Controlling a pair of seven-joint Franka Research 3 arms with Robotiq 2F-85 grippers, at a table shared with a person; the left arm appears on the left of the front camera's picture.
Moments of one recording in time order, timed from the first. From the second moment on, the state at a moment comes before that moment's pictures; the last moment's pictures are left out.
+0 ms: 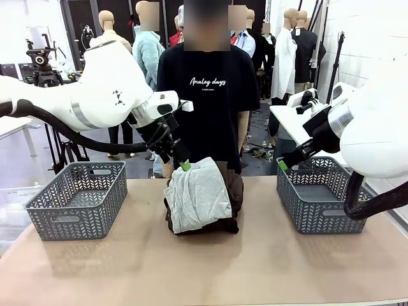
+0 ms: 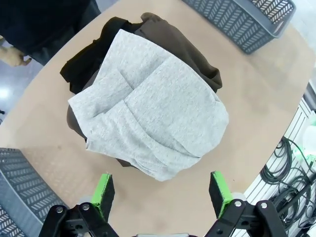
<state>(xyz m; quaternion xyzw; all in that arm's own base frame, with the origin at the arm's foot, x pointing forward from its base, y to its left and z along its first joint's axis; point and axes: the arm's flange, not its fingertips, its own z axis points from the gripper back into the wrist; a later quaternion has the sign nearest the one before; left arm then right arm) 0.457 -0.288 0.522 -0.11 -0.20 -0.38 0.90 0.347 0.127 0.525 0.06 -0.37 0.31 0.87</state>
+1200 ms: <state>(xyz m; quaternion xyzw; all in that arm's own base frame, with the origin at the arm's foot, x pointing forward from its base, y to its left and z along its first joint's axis) 0.508 -0.376 0.497 -0.08 -0.11 -0.23 0.96 0.347 0.127 0.525 0.06 -0.37 0.31 0.87</state>
